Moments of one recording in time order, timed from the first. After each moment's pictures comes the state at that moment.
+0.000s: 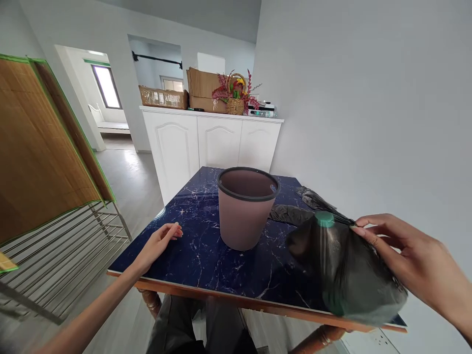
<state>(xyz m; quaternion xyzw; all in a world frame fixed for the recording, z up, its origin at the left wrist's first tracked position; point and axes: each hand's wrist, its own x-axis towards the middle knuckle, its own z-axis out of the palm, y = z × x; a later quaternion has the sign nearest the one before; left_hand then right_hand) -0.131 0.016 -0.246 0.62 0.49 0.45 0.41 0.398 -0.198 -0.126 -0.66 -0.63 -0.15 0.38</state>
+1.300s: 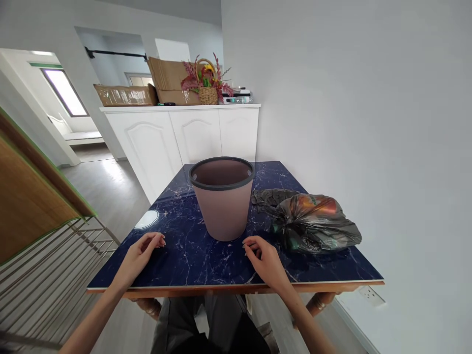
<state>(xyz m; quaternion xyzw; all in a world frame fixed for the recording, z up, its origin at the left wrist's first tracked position) -0.136 0.018 -0.254 0.69 0.50 0.40 0.33 0.241 -0.125 -0.289 -0.59 -0.61 0.23 0.48</state>
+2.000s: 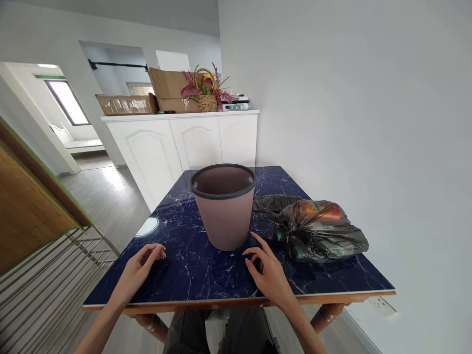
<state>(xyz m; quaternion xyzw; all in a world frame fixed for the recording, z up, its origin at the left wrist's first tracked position) -0.138 0.016 -0.253 0.71 0.50 0.39 0.29 0.233 -0.126 -0.295 -0.60 -0.63 0.20 0.46</state>
